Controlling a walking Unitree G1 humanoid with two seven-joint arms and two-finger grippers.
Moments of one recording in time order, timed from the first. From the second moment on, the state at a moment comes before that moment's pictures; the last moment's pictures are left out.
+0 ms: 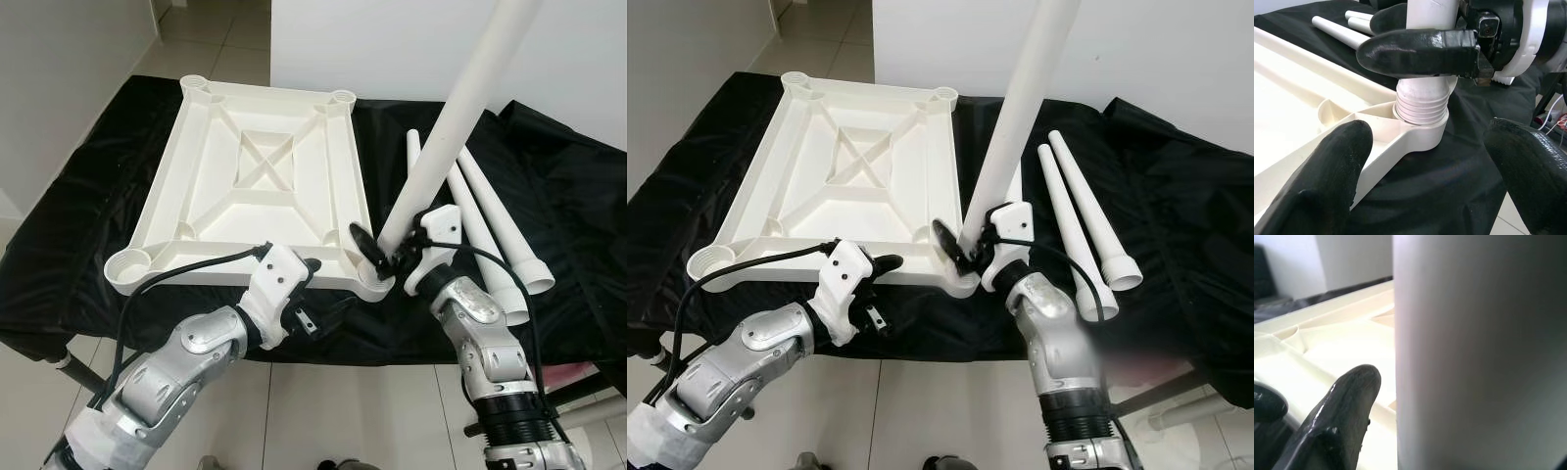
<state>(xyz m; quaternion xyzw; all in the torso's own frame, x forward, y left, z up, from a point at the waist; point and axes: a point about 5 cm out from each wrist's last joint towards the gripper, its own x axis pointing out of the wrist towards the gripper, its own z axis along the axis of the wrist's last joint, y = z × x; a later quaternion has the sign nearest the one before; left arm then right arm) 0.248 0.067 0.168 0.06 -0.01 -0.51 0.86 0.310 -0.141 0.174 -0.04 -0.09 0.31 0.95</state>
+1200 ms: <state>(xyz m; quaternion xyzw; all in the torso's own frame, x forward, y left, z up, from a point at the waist) 0.258 0.071 0.146 0.11 0.01 -0.49 0.87 0.308 -0.144 0.146 -0.02 -0.09 0.27 0.96</state>
